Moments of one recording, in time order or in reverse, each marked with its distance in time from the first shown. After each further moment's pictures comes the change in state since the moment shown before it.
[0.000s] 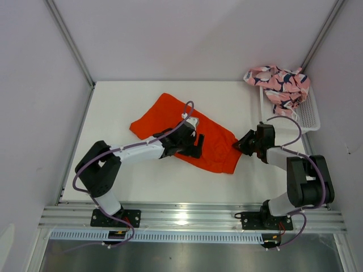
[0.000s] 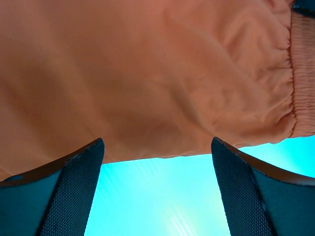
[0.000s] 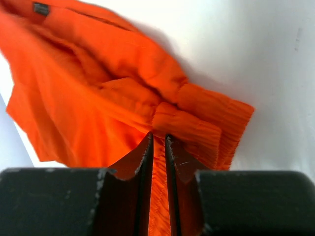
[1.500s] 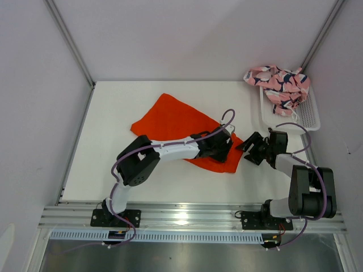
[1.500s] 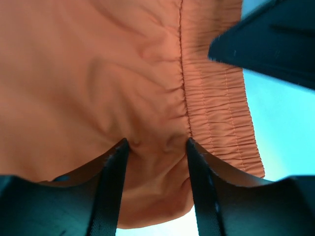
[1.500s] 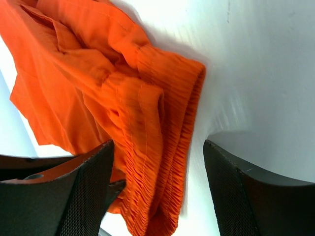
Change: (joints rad) left arm -0.193 0.405 0.438 -0.039 0.006 0.032; right arm -0.174 -0.089 -0.085 -0.096 -0.180 -0.129
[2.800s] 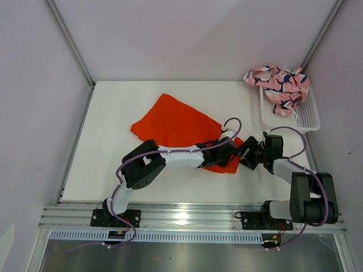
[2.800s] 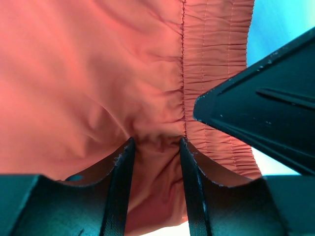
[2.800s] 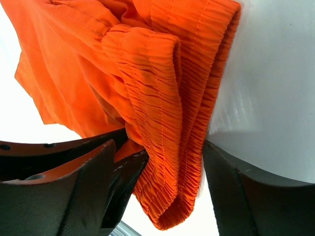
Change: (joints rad) left arm -0.087 0.035 -0.043 0.082 -0.208 -0.068; right arm 0.070 -0.060 -0.070 0.013 -0.037 0.056
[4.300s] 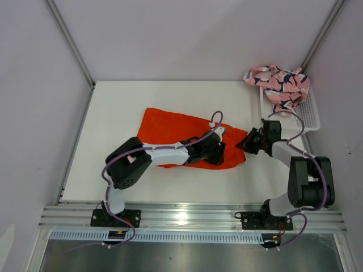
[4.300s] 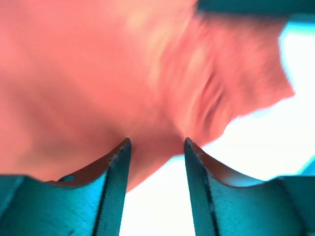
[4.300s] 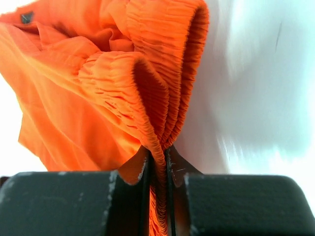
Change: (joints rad) left arm 0.084 -0.115 -0.182 0.174 0.238 -0.045; right arm 0.016 0.162 0.227 -0.132 0.077 -0.082
